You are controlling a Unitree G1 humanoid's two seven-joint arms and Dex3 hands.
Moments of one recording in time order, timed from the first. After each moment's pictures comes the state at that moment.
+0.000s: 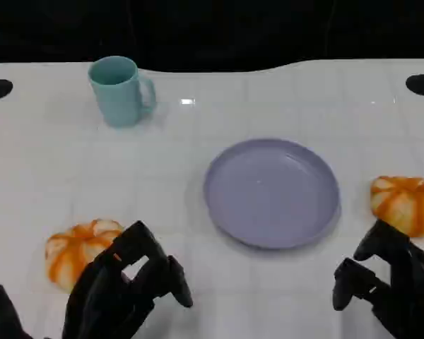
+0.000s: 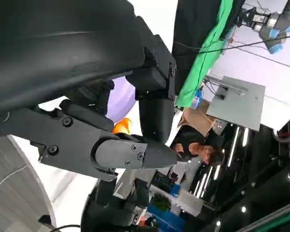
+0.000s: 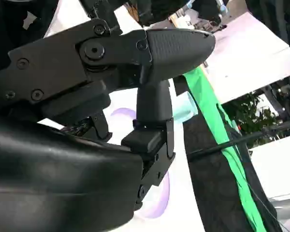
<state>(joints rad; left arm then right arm) 0.16 -0.07 0.05 0.05 -0.54 -0.02 -0.59 0.23 -0.01 -0.09 -0.16 0.54 0.16 0.41</state>
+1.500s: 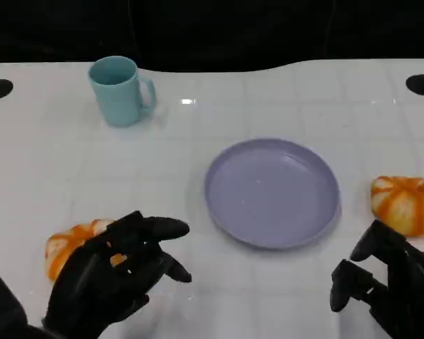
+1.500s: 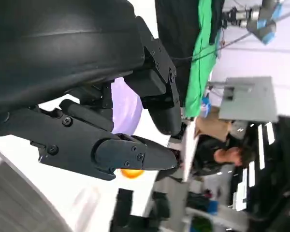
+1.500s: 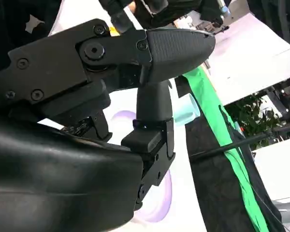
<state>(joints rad) 0.16 0.03 0.04 -0.07 -0.31 -0.13 -0.52 0.24 -0.01 -0.08 -0.17 0.54 0.18 0.40</state>
